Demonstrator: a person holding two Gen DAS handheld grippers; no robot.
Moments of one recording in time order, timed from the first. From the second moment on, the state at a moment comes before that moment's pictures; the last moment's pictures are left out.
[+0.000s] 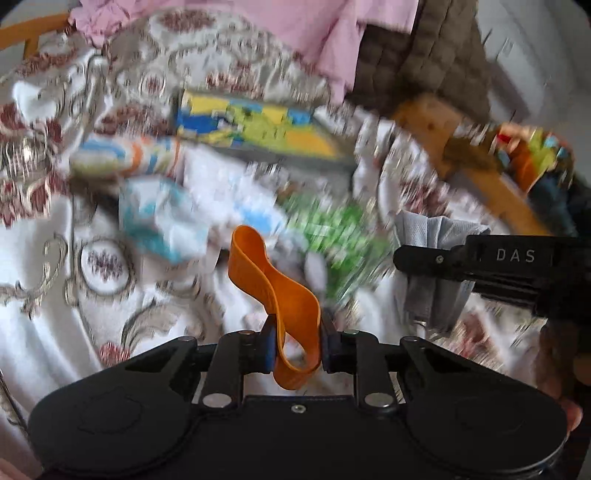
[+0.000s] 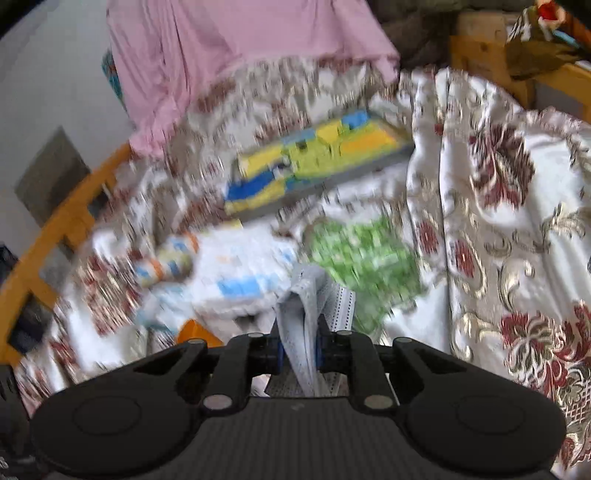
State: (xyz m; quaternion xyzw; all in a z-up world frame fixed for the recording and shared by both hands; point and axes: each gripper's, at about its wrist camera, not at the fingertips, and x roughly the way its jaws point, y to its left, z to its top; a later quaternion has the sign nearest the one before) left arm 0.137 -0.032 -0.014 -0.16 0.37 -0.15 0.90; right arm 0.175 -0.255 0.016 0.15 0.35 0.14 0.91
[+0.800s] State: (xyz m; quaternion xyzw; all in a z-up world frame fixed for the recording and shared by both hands) left arm 0.356 -0.018 0.035 -0.09 0.27 -0.13 0.95; right arm 0.375 -0.250 0.028 0.22 0.22 0.15 0.94
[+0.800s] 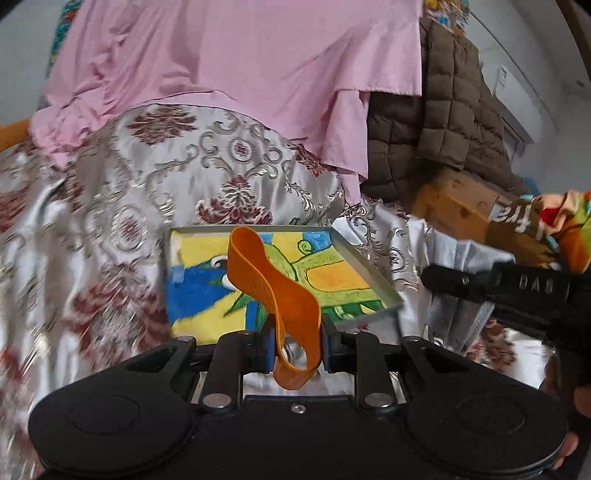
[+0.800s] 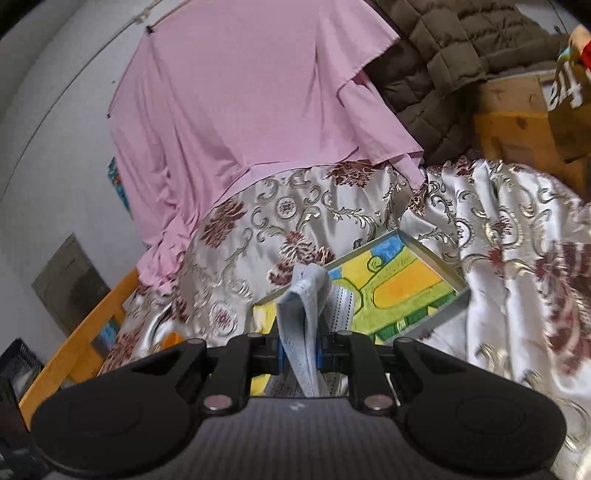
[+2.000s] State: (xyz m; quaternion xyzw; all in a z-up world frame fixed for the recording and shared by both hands) left arm 0.510 0.035 -0.084 -0.17 0.37 -0.15 0.90; right arm 0.564 -0.140 -0.057 0.10 0.34 0.09 0.93
